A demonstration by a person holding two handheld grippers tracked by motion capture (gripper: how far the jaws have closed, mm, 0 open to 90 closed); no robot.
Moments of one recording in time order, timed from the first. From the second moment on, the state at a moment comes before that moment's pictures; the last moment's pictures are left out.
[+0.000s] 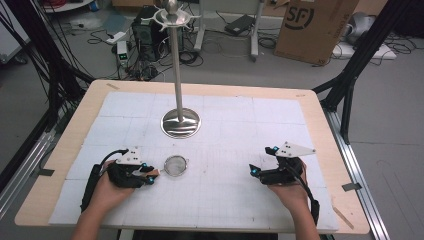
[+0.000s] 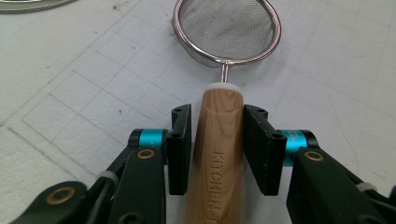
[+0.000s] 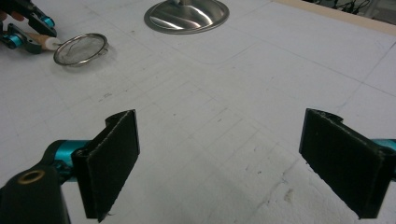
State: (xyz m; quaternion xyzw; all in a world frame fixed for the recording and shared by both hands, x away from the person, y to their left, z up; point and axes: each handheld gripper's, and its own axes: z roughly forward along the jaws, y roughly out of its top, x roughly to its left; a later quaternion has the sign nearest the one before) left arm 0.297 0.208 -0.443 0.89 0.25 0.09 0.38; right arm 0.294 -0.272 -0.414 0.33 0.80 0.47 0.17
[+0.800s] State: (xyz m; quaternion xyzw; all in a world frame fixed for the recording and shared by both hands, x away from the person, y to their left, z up) left arm 0.296 0.167 -0.439 0.90 0.21 0.10 0.37; right arm 0.290 -0.271 -0.416 0.33 0.80 0.46 0.17
